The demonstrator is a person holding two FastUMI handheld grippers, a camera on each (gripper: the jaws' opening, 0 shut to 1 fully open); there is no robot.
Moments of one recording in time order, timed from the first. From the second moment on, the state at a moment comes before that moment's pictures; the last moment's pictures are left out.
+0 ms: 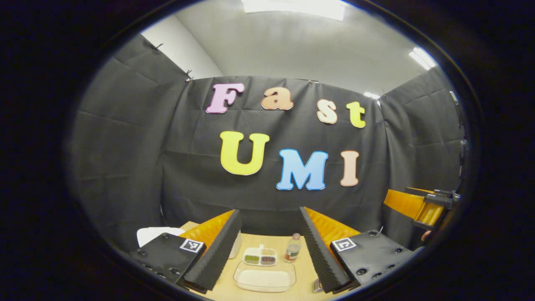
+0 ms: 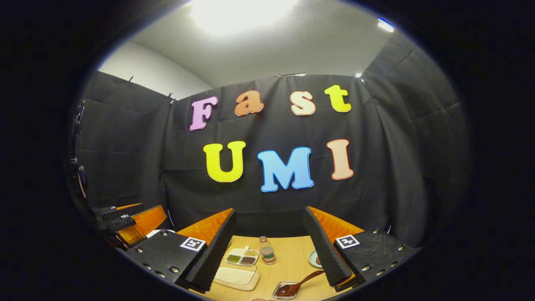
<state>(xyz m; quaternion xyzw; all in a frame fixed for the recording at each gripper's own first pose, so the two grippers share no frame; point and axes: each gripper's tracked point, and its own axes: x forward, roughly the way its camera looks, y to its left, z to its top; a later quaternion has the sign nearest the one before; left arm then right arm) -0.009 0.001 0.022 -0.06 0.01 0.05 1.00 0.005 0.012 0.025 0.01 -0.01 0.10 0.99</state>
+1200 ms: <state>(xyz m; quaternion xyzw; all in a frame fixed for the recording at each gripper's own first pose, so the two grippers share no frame) 0.000 -0.100 0.035 -0.05 0.00 0.10 0.99 0.032 -0.095 0.023 0.02 -0.01 0.11 0.99</state>
